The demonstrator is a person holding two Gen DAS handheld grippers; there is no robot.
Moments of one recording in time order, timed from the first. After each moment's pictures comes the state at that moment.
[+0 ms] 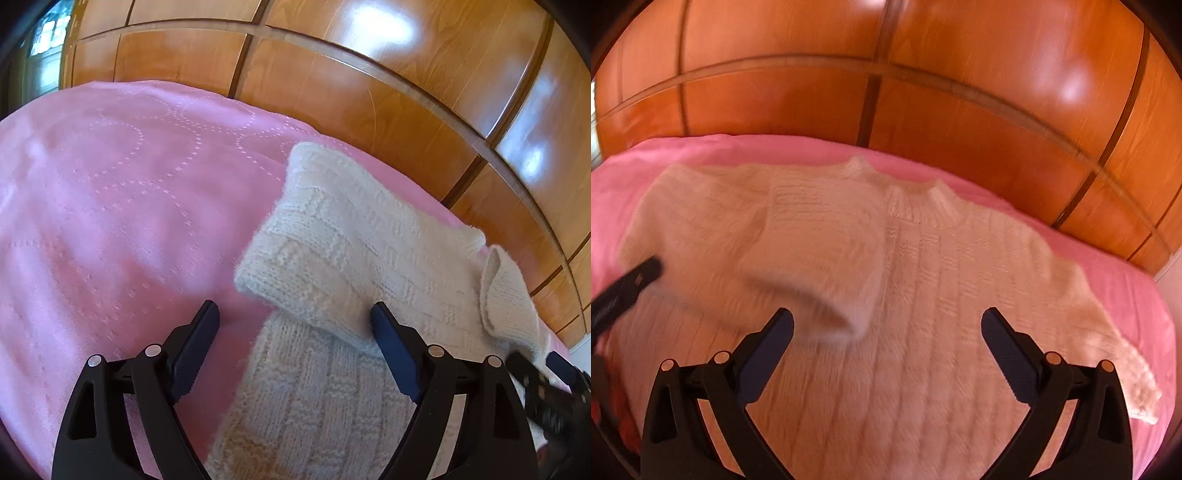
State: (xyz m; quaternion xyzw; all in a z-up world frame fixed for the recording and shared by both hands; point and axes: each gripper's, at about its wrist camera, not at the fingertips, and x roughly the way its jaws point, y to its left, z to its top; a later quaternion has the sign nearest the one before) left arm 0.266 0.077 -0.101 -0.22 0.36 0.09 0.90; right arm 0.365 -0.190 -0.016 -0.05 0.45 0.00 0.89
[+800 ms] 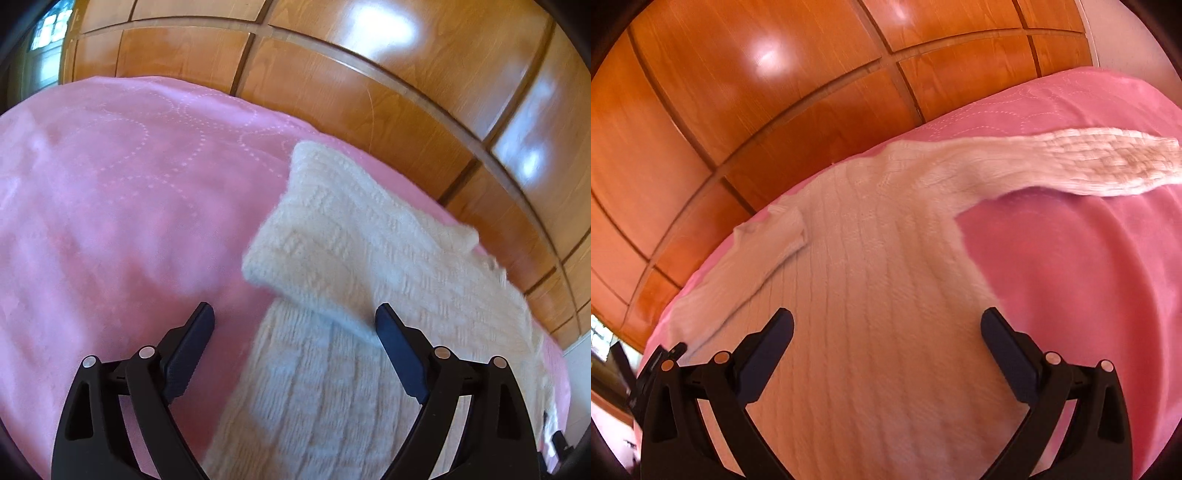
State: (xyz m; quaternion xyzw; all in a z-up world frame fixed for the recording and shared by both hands) left arm 0.256 0.073 -0.098 -0.23 0.37 0.08 0.90; right arm 0.206 -0.386 -0.026 0.28 0.38 -0.05 0.88
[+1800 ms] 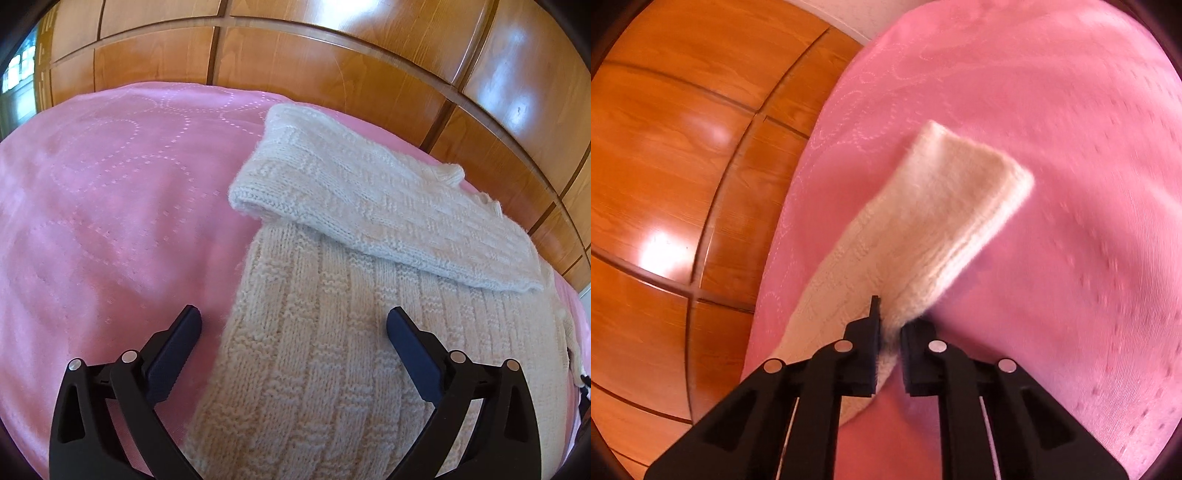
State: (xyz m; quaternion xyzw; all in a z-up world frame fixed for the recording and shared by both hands) left arm 0.234 0.047 -0.104 -0.16 0.41 0.05 0.90; right arm 0.175 -0.659 -0.067 0.53 0.28 -0.26 0.76
